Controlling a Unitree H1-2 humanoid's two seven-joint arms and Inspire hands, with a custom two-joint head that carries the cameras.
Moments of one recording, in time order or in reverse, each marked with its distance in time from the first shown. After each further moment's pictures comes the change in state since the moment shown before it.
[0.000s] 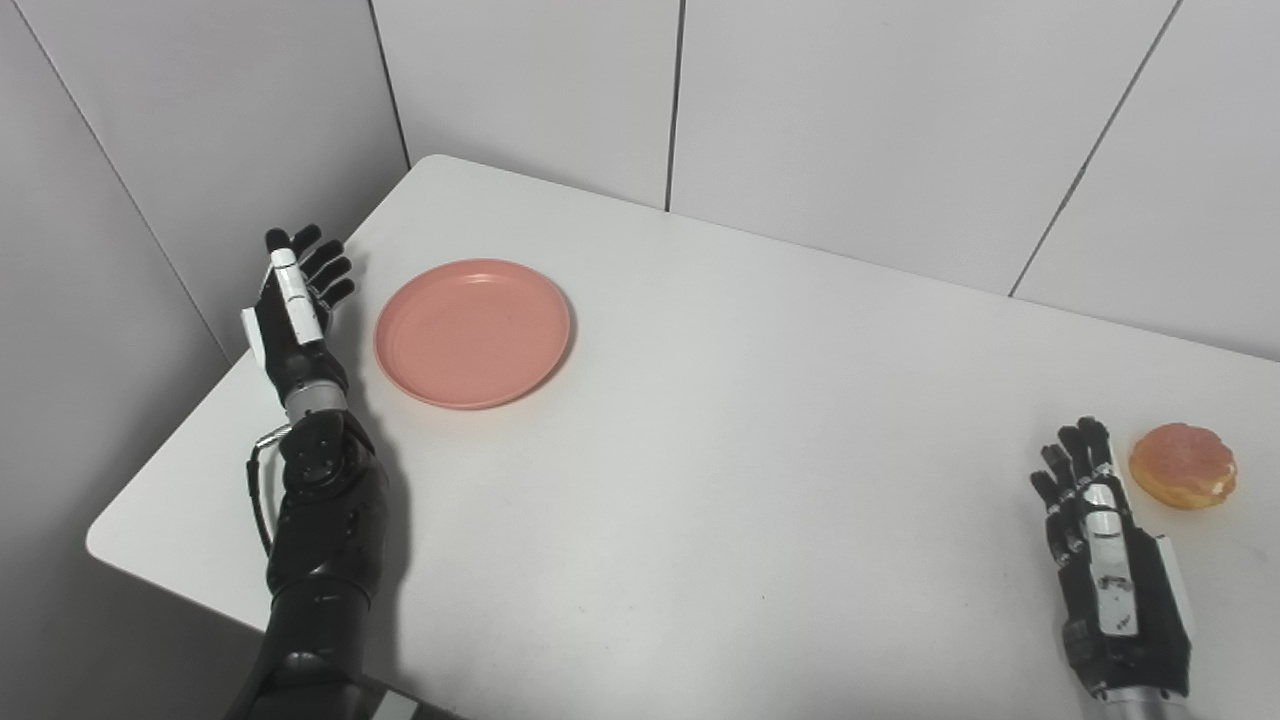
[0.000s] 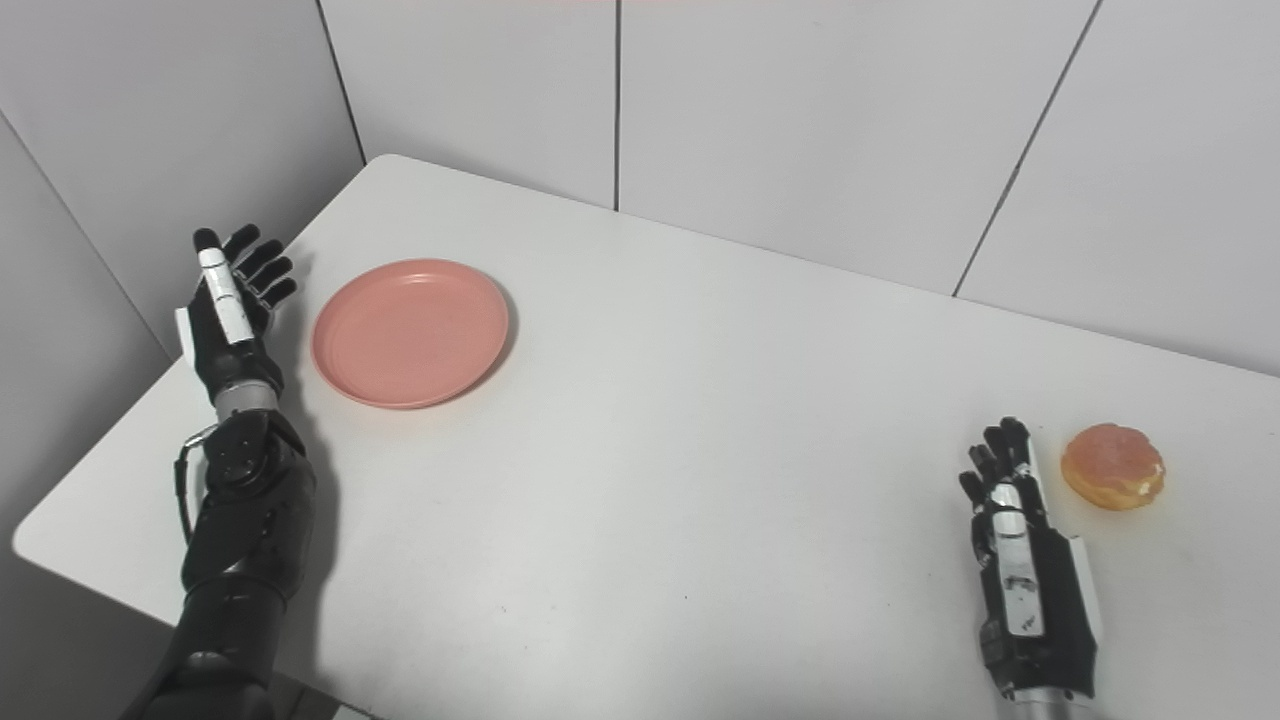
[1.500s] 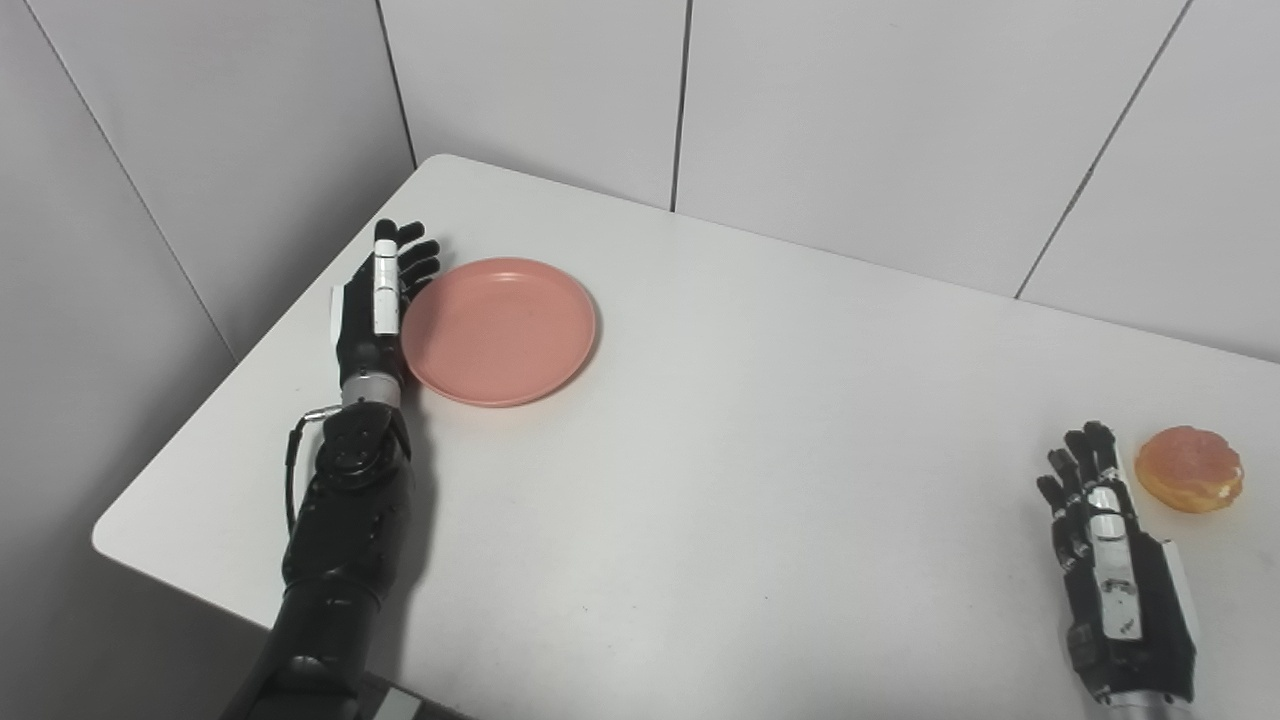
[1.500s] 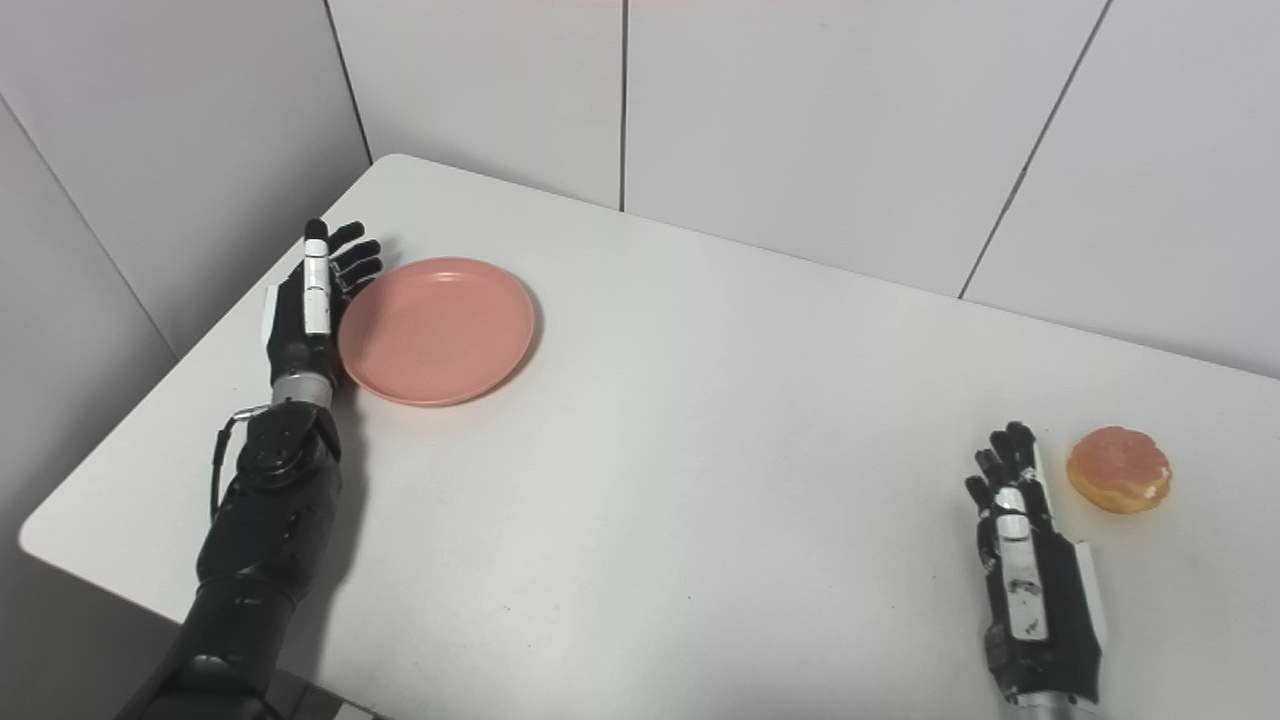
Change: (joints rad) left arm 0.037 0.004 -0.169 -0.119 0.021 0.176 -0.121; right arm 0.007 0.000 -0.001 -0.009 -0.011 0.006 -0.014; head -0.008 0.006
